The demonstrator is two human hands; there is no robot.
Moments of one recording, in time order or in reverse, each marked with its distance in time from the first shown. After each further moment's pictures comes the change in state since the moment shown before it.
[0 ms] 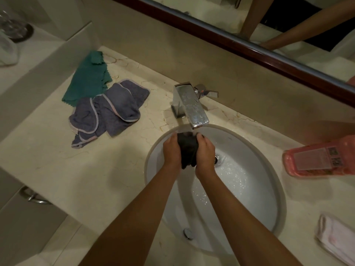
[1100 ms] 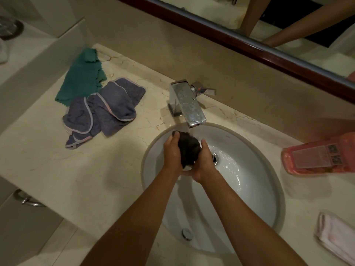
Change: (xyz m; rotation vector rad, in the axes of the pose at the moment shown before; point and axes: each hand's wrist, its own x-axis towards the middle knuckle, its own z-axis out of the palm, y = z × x) left_hand 0.001 -0.017 0.002 -0.208 -0.133 -0.024; right_hand 0.001 0.003 -0.015 0.191 -0.138 0.559
